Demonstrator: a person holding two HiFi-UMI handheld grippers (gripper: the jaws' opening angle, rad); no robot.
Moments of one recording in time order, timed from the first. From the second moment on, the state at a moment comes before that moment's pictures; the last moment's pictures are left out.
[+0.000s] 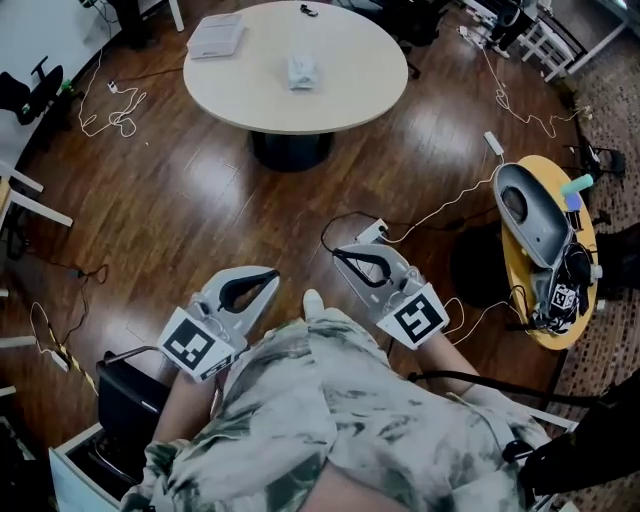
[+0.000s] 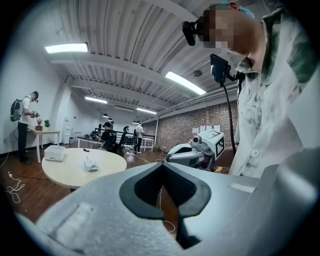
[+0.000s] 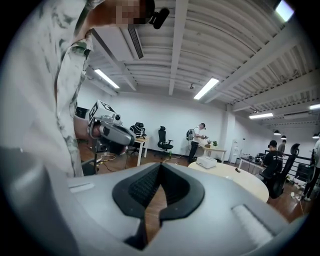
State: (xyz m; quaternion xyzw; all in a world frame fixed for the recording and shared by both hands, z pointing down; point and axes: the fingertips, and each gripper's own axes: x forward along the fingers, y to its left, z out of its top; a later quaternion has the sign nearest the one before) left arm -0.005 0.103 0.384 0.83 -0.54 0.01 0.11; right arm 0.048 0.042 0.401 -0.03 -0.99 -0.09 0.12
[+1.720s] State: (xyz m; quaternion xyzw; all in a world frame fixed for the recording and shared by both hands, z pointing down) left arm -0.275 -0.108 0.391 0.83 -0.55 0.01 0.10; right arm -0.243 -0.192 0.424 -0.04 -0.98 -0.14 0.14
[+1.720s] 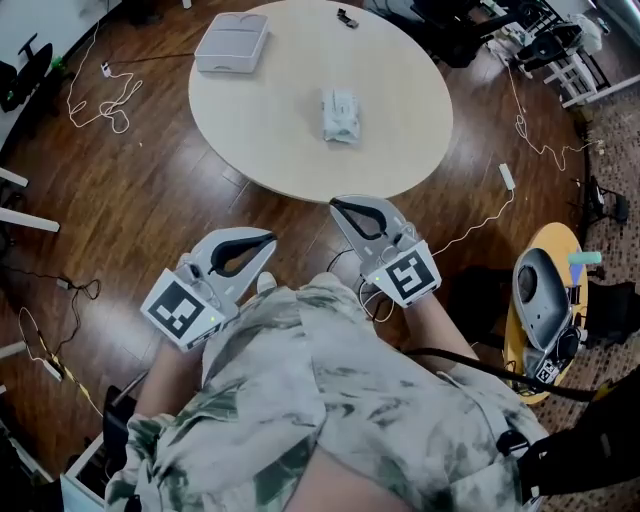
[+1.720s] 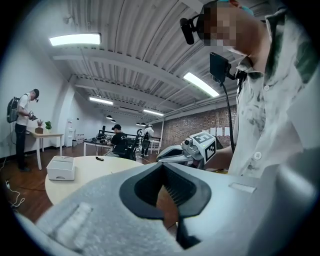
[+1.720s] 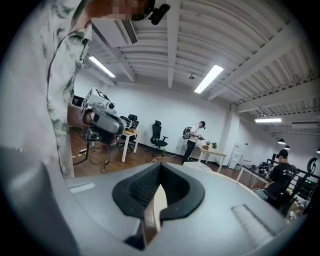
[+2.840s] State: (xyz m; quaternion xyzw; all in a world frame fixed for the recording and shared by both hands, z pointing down) left arm -0.340 -0.249 0.392 0.76 -0.64 0.02 0.13; right arm -0.376 -0.405 0.535 -0.14 -0.94 -0.21 0.22
